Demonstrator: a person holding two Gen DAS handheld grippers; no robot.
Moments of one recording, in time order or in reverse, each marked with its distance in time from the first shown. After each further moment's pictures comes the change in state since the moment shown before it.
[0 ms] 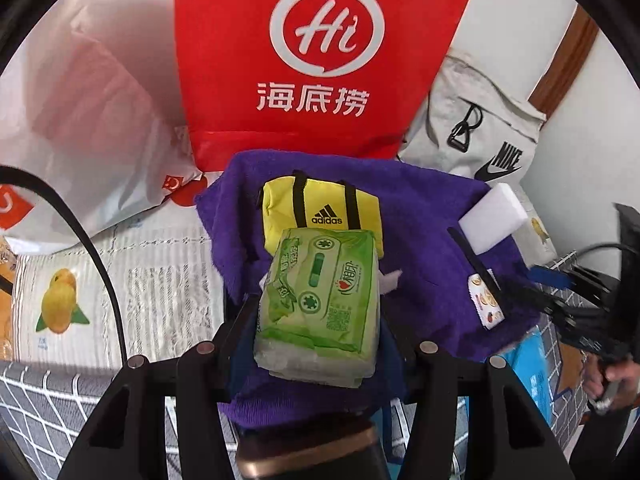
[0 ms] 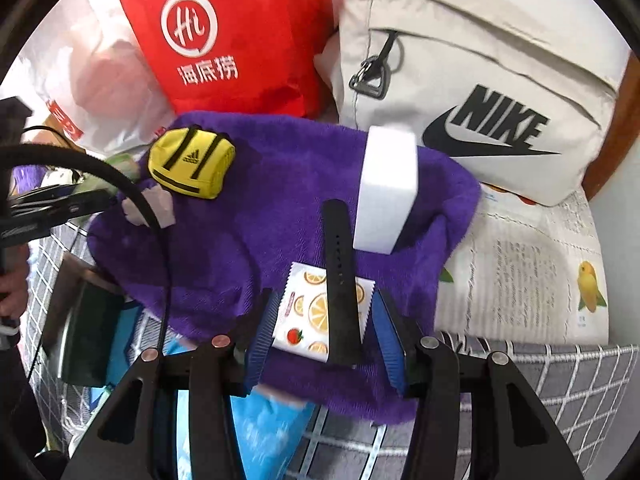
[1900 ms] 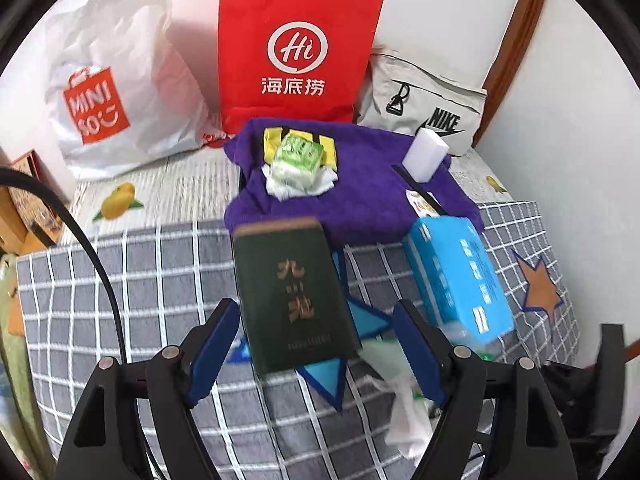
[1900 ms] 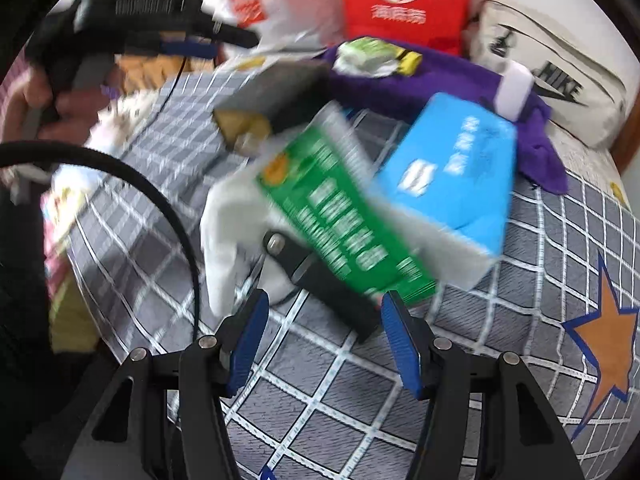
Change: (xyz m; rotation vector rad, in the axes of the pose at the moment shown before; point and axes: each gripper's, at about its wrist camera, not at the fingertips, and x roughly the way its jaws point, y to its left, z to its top) left arm -0.126 -0.032 -0.145 0.016 -0.081 0.009; right arm -0.084 0.151 -0.218 -0.241 0.007 0.114
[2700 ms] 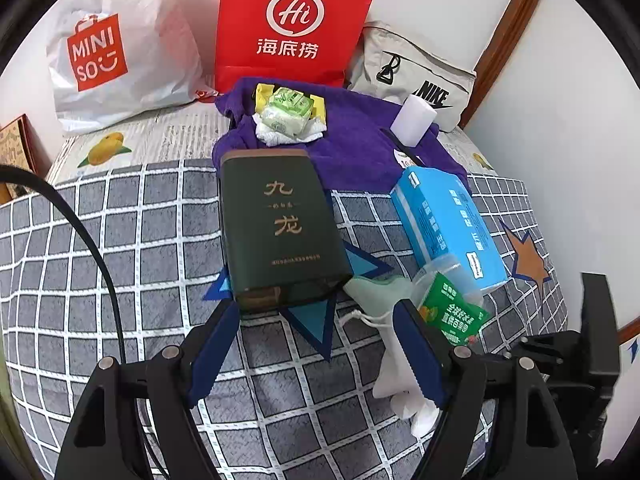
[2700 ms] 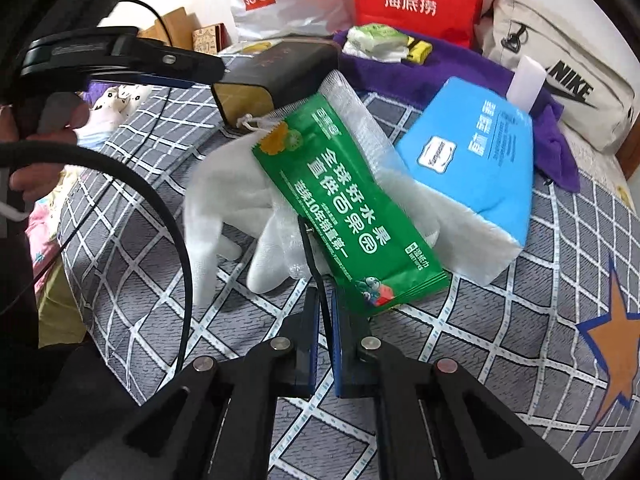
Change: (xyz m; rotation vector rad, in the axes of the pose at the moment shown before) left arm 0.008 0.004 -0.046 -0.031 0.052 -0.066; right arm 0.018 -0.004 -0.006 -0.004 0.022 0.008
